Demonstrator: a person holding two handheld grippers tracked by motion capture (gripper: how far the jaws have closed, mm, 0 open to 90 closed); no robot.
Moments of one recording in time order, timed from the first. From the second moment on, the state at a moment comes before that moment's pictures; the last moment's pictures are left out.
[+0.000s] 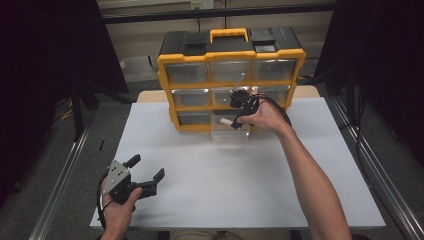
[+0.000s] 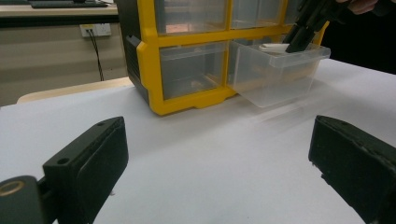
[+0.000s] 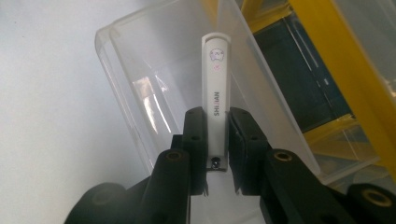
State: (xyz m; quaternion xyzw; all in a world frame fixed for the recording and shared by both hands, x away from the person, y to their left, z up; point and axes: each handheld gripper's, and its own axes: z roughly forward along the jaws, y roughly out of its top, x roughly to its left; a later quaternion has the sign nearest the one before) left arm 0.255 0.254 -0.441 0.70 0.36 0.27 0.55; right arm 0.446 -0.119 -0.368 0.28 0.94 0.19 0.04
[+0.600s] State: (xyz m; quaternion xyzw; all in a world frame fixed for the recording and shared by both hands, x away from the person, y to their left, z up) left arm 0.256 0.254 -0.442 0.70 0.36 0.28 0.55; right arm 0.448 -0.118 -0.382 0.30 0.93 0.19 0.03
